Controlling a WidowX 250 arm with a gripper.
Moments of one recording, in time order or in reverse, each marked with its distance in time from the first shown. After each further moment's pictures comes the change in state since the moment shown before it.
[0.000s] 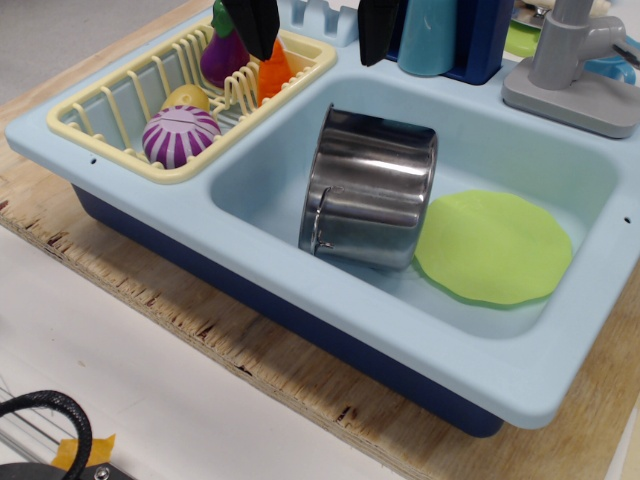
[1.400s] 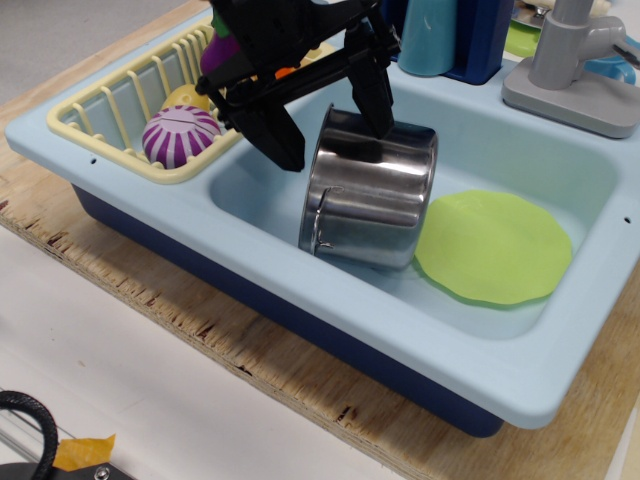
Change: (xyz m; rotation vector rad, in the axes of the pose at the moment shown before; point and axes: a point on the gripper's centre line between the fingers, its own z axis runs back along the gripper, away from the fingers) arm -0.019 -0.001 -0.059 -0.416 0.110 0.220
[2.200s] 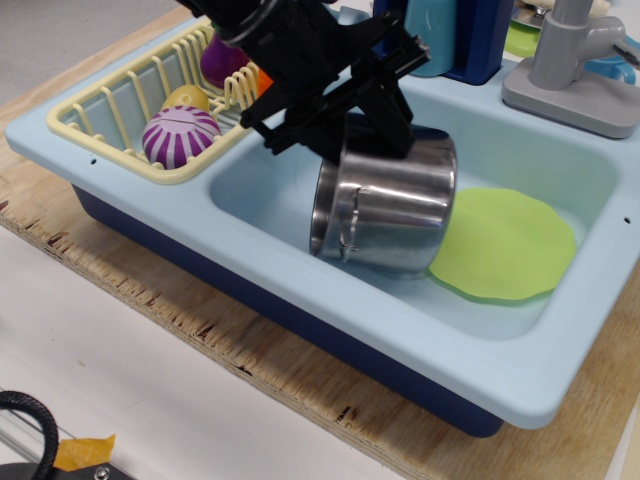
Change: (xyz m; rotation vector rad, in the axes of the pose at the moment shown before) arm 0.001 -0.016 -0.019 -0.104 -0.026 -0.046
